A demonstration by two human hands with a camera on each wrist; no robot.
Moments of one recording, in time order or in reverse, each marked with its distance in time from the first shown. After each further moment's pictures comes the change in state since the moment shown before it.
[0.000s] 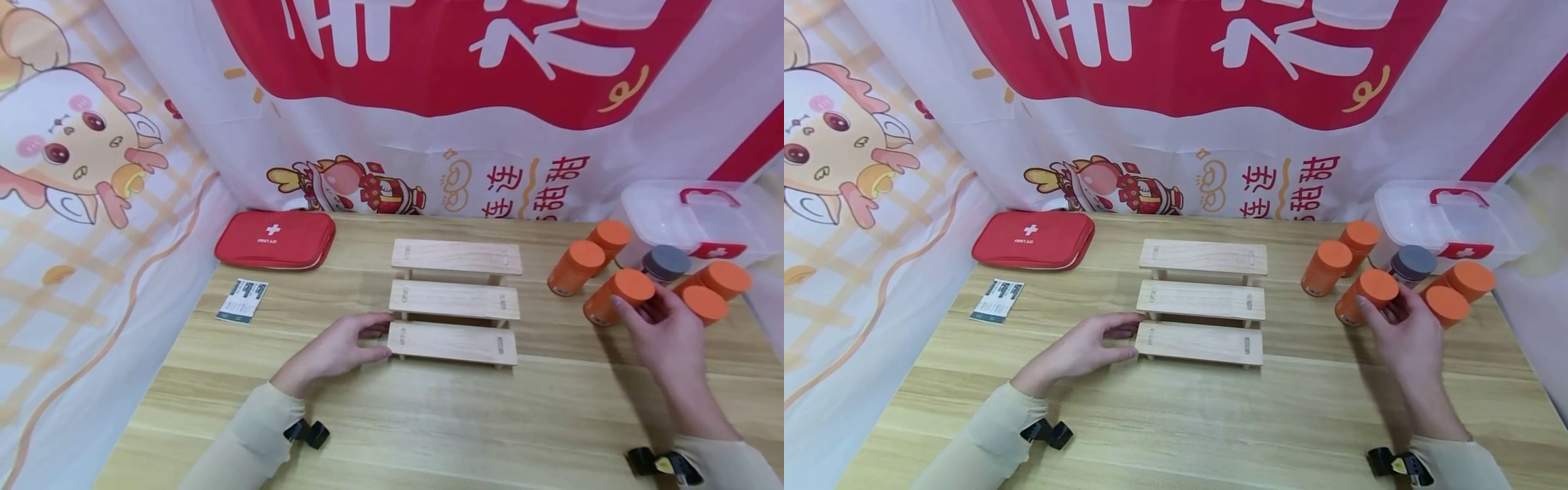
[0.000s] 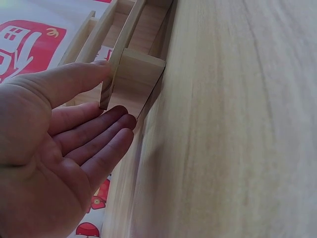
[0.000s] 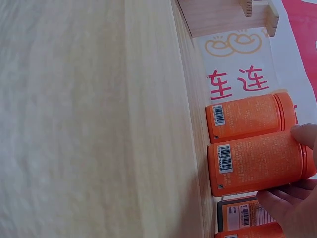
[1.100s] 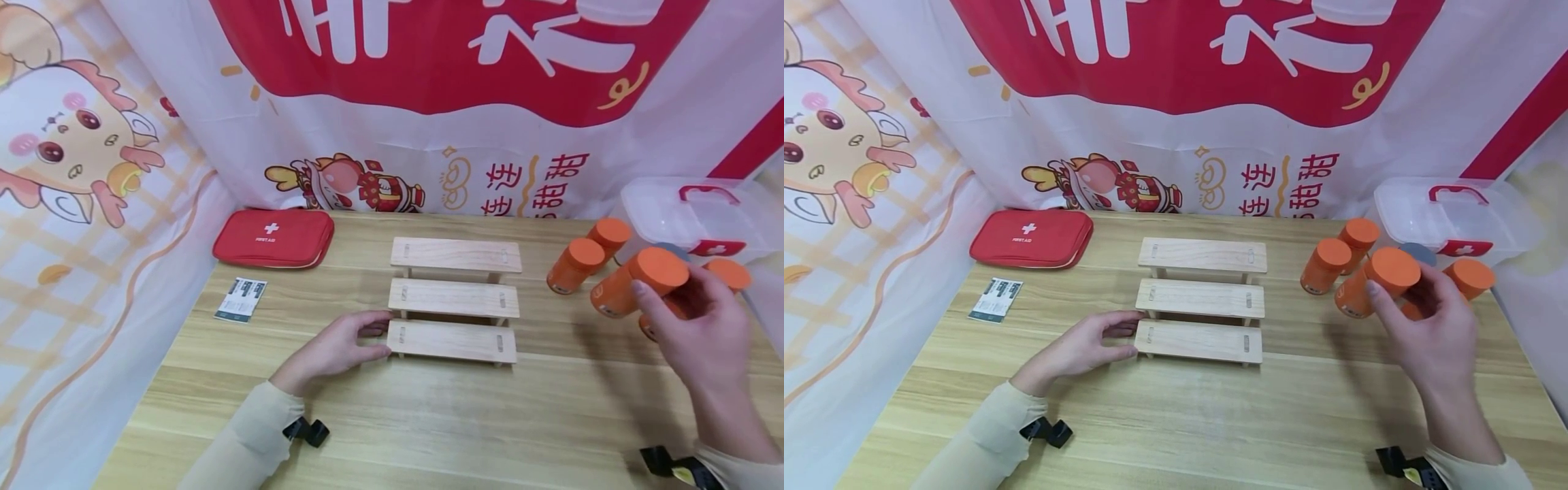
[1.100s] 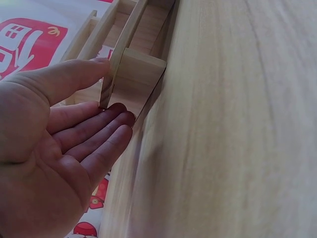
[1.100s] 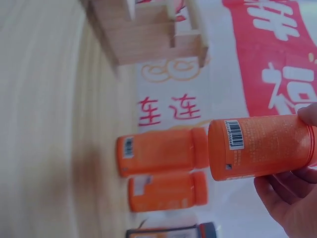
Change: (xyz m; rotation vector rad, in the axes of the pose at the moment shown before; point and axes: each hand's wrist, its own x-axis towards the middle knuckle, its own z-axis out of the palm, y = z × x) left_hand 0.002 -0.001 -0.001 -0.043 -0.019 -0.002; right_hand -0.037 -0.050 -0.020 0.211 0.306 -0.126
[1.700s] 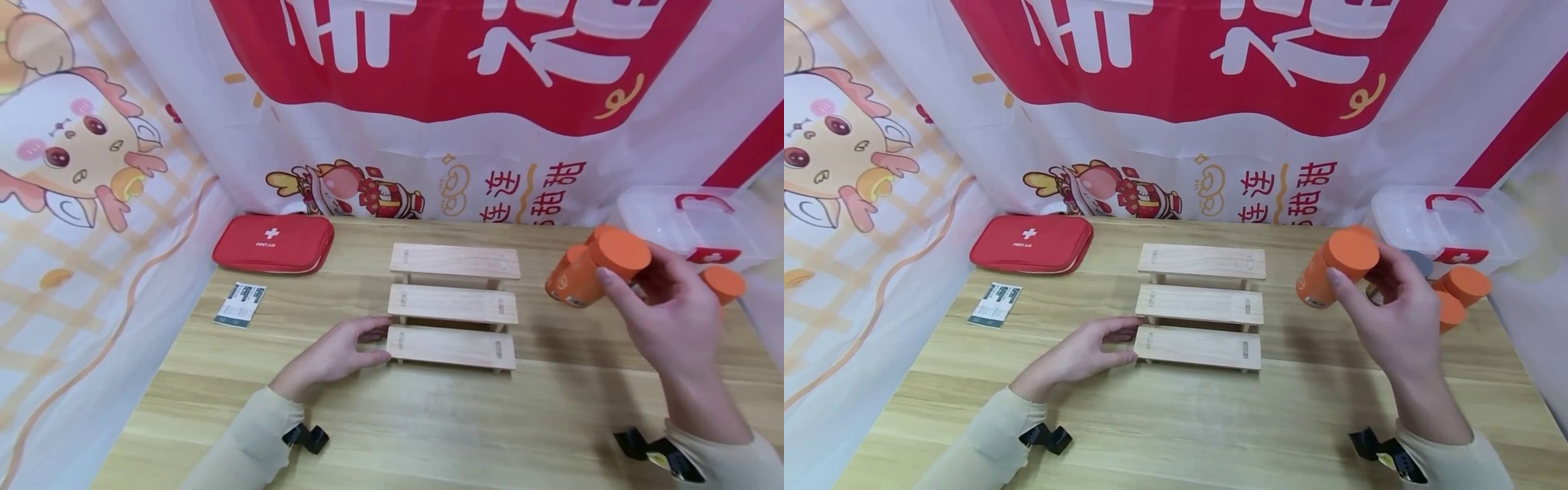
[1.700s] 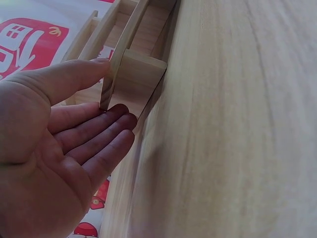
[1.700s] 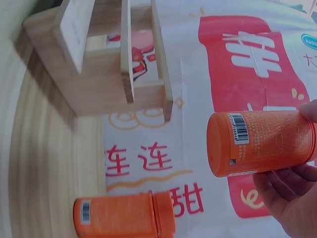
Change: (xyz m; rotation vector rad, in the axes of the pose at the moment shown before) left_hand -0.002 0.003 0.001 0.048 0.020 -0.034; right_hand -0.010 -0.051 0.017 0.151 -0.055 -0.229
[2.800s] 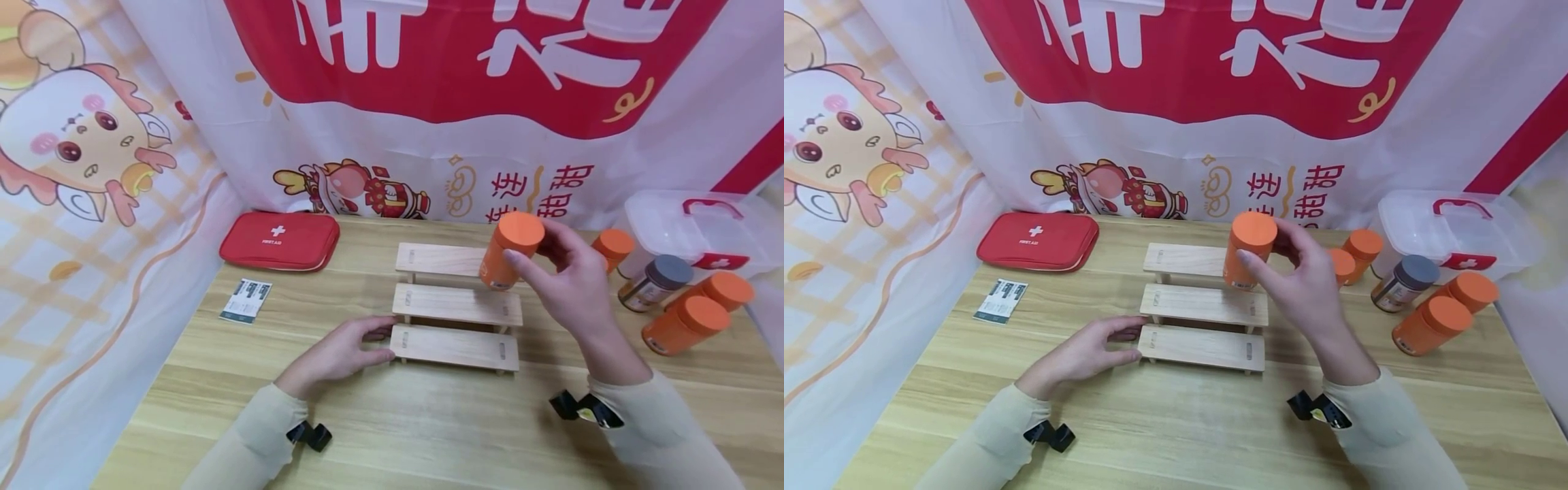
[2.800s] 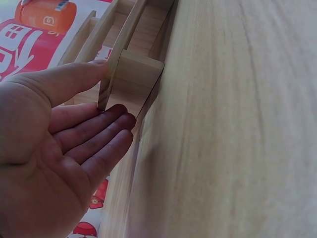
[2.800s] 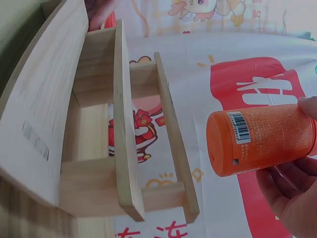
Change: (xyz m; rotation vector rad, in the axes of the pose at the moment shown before) left_hand -0.002 -0.002 0.001 0.004 0.013 0.023; right_hand 0.013 -0.038 0.082 0.145 -0.286 -0.185
